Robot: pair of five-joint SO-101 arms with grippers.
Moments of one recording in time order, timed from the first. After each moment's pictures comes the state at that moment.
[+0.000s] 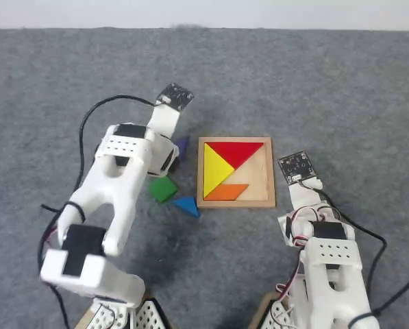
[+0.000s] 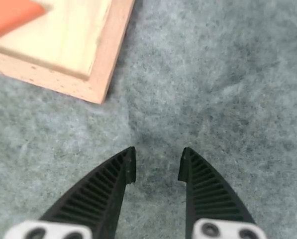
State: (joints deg) left arm 1.7 4.9 27.7 55.5 -17.2; right arm -0.8 -50.4 80.3 46.2 20.7
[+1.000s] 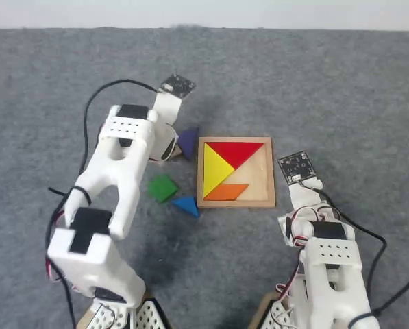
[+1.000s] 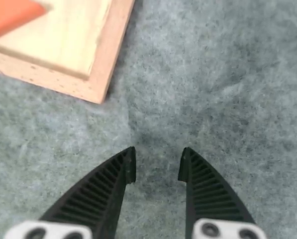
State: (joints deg) left arm 1.6 11.9 12.4 68.9 -16.6; right arm -0.8 -50.4 80.3 46.2 20.7
